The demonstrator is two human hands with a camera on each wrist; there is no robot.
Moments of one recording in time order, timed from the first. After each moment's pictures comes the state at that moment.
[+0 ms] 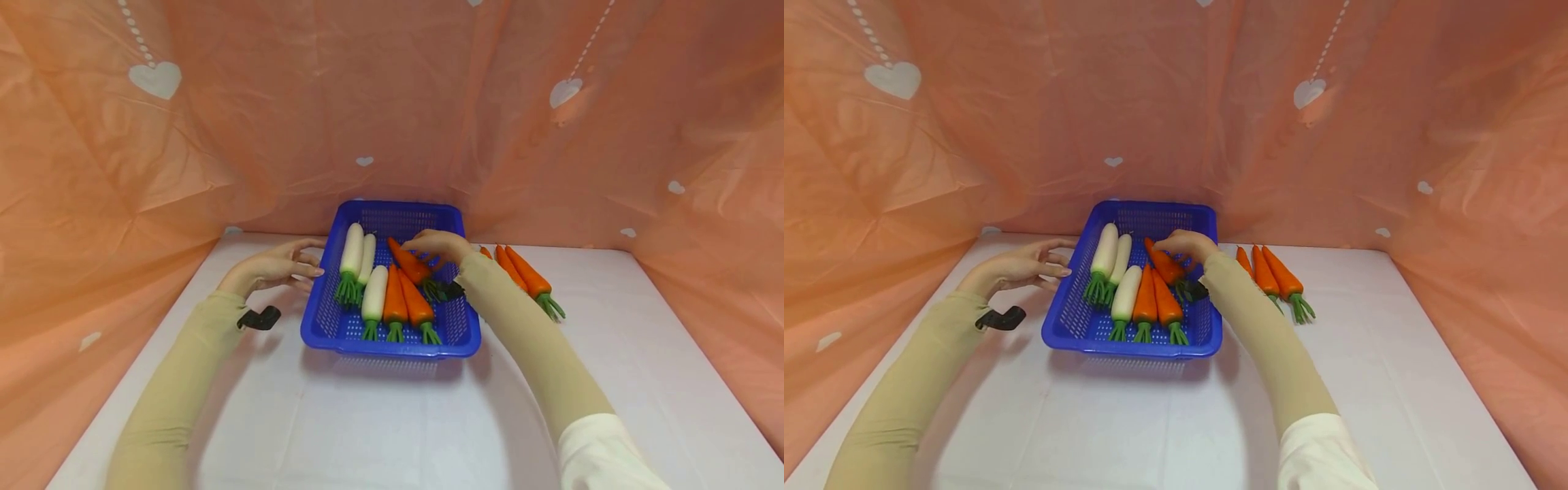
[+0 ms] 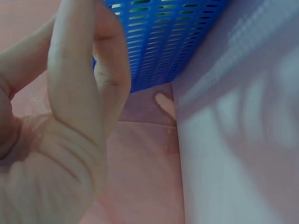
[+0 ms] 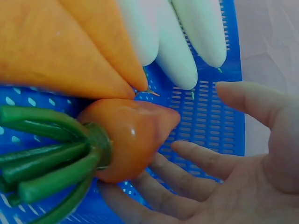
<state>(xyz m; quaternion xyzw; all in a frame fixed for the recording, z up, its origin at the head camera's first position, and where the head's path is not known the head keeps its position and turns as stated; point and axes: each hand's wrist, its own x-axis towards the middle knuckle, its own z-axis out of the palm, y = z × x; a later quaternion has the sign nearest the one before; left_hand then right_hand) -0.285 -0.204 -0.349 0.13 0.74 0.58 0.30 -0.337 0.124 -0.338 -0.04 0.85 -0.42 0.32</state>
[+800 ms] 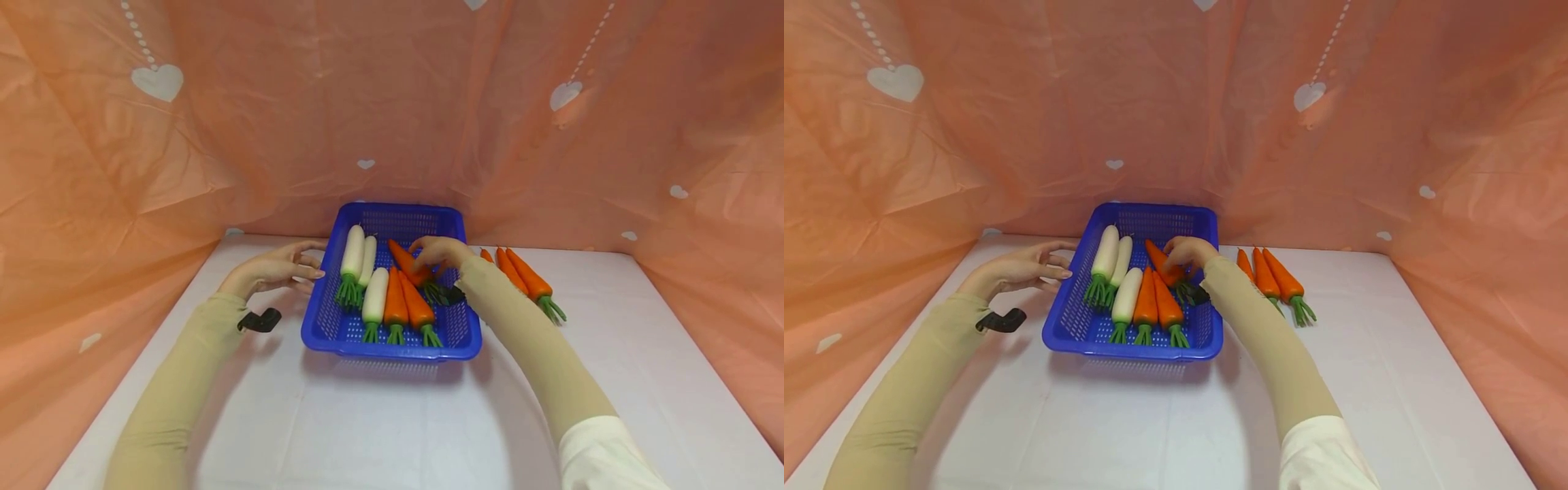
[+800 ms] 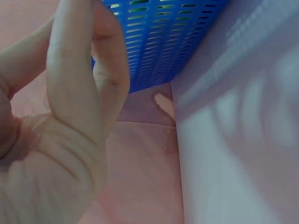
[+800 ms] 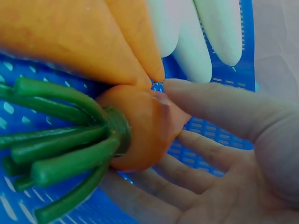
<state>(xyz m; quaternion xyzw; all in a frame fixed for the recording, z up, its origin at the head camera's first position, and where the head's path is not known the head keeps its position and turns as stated) -0.285 -0.203 -0.350 0.13 0.74 0.59 0.30 -0.338 0.123 -0.345 -0.07 0.87 -0.36 0.34</state>
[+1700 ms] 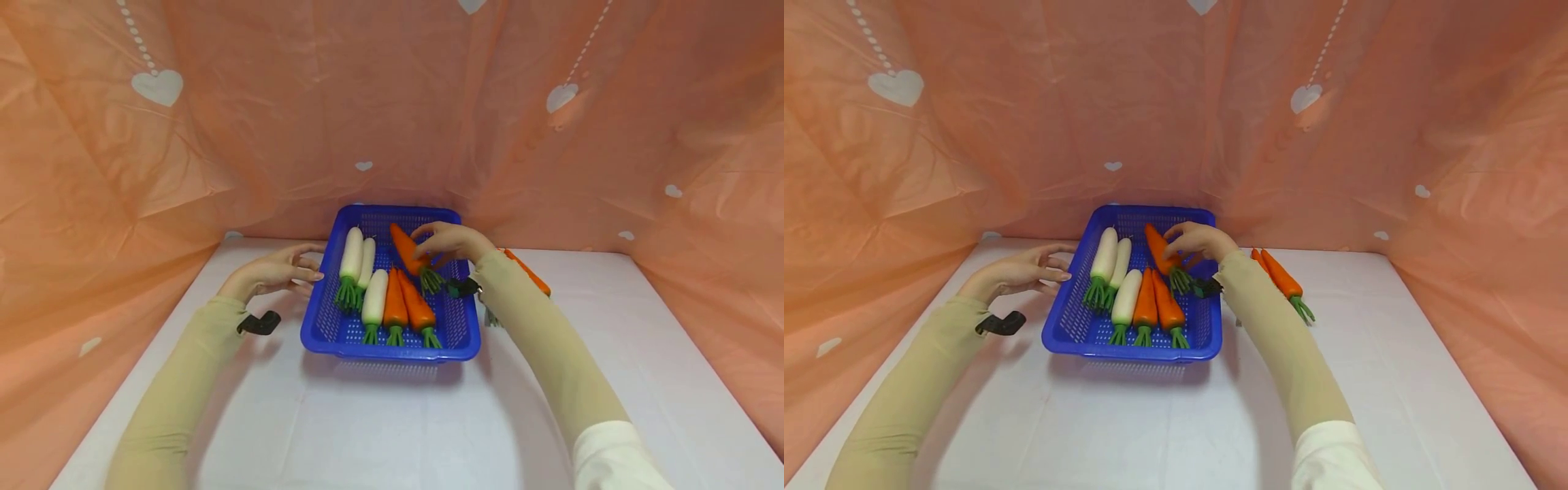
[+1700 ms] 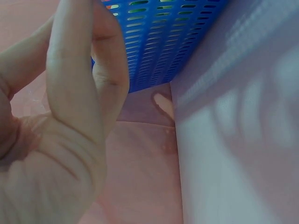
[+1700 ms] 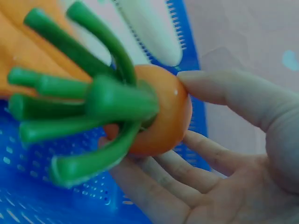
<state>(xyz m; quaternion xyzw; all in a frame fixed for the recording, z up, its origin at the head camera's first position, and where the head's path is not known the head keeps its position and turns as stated) -0.289 -0.200 -0.352 0.14 0.74 0.58 0.30 -0.337 0.146 -0.324 -0.08 0.82 -0.48 0.31</state>
